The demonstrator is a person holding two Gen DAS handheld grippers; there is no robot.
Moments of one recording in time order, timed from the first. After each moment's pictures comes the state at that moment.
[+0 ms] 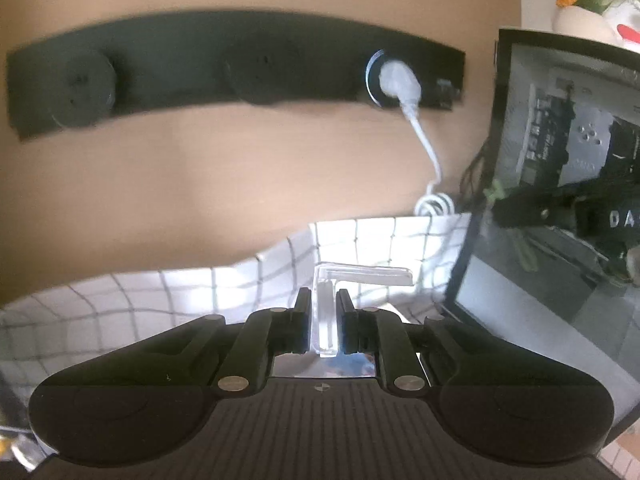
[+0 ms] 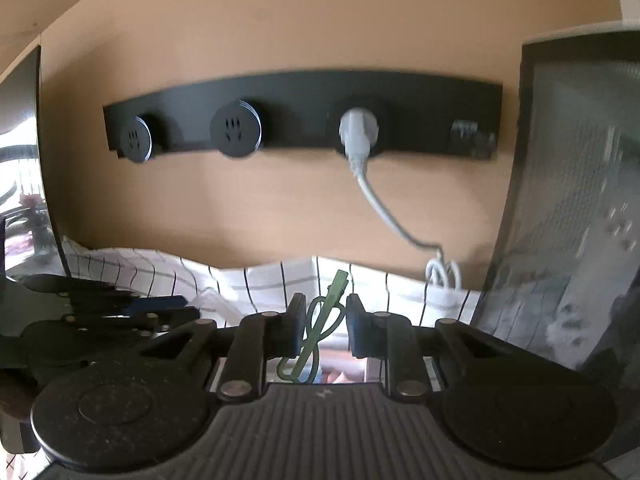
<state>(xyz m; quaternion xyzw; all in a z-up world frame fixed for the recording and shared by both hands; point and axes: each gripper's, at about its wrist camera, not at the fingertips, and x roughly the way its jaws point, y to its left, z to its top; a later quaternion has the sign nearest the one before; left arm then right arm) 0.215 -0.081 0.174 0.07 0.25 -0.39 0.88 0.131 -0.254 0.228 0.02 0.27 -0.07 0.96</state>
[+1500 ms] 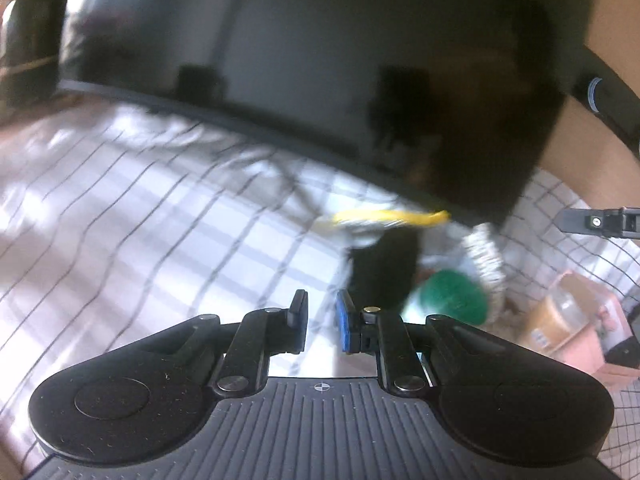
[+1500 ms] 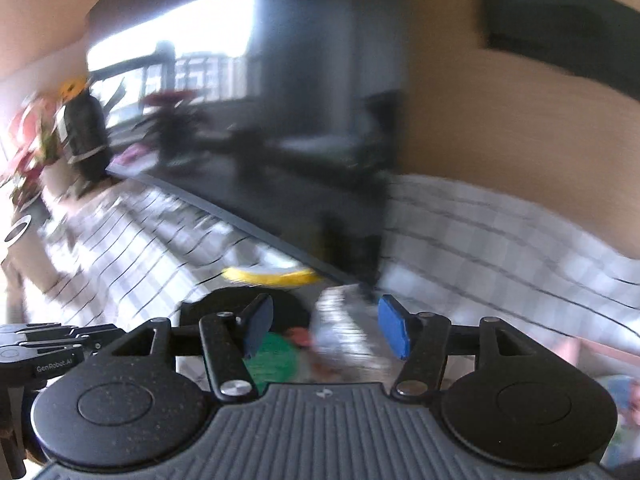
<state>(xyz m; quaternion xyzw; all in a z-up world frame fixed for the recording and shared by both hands) 0.176 0.340 0.095 -0.12 0.35 -0.06 0.93 0.234 0.074 0.152 -0.04 0.37 0.17 0.91</state>
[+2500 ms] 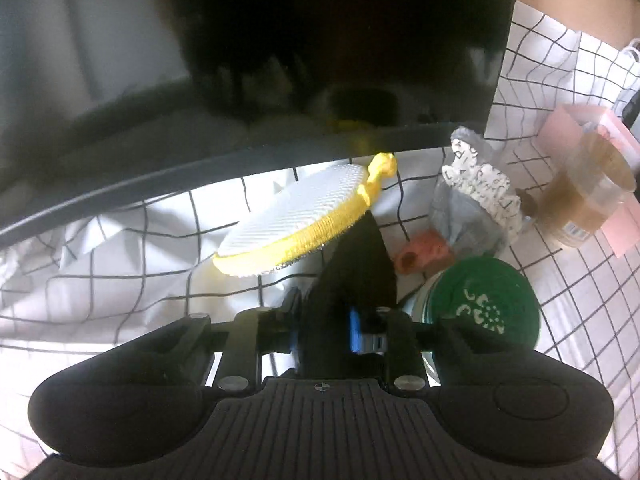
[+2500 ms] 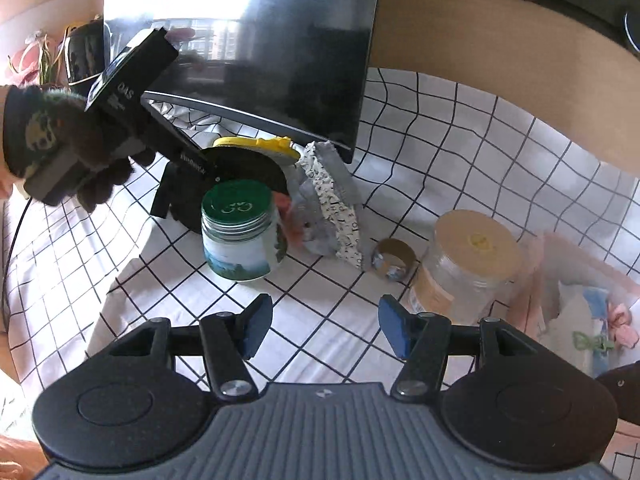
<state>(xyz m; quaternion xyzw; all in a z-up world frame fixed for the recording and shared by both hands) 0.320 0.230 0.062 0.14 0.46 -0.25 0.84 0.132 0.029 0.096 -0.09 0.39 0.13 0.91</state>
